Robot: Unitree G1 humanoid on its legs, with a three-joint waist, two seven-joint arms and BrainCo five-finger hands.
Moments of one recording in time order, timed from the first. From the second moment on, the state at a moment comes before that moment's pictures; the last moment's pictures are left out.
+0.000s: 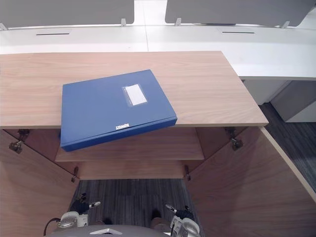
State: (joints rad) left arm 0.03 0.06 0.03 1.08 -0.06 -0.13 0.08; right arm 0.03 -0.04 -0.29 1.08 0.21 -0.08 -0.14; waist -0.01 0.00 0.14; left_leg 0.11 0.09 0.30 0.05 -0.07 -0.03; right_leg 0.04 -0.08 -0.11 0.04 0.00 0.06
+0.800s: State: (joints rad) left arm 0.32 0.08 -0.07 0.02 -0.06 -0.29 0.21; right arm 0.07 -0.06 -0.14 1.00 0.21 -0.12 -0.16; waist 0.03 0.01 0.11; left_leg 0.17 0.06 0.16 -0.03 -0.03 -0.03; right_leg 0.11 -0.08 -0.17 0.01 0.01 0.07
